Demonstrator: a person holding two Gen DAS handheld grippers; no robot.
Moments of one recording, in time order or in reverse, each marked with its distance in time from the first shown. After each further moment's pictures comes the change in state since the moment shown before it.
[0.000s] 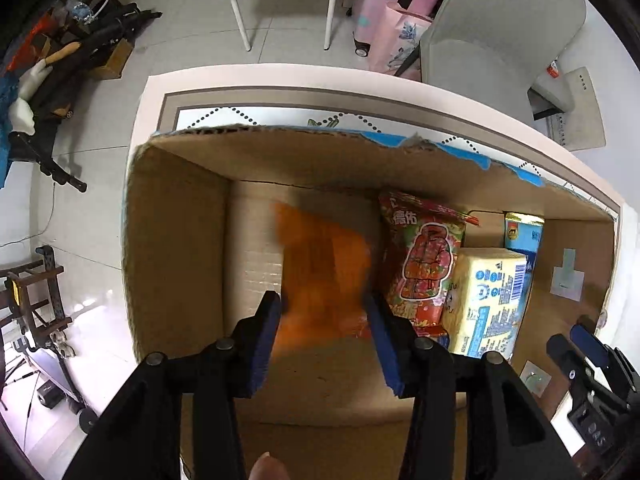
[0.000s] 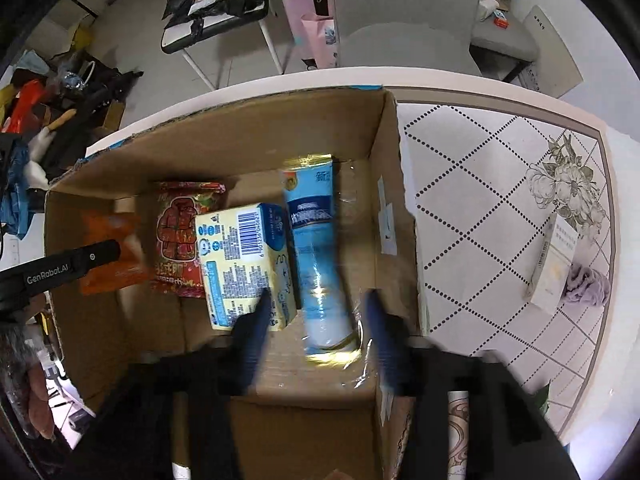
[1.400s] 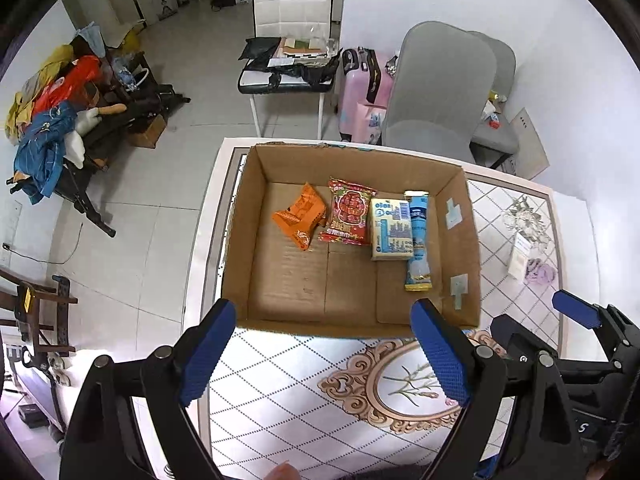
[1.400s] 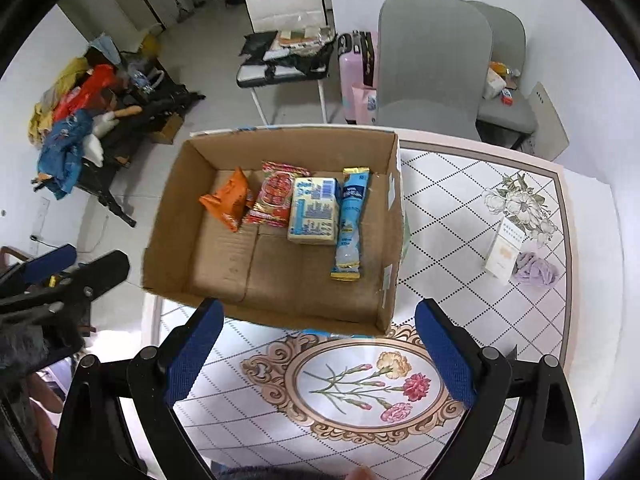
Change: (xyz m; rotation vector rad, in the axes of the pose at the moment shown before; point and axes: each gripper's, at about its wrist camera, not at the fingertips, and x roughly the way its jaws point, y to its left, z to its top) left arm -0.176 -0.025 -0.204 0.025 -0.398 -0.006; right arm -0.177 0.022 -0.160 -0.184 -0.255 0.053
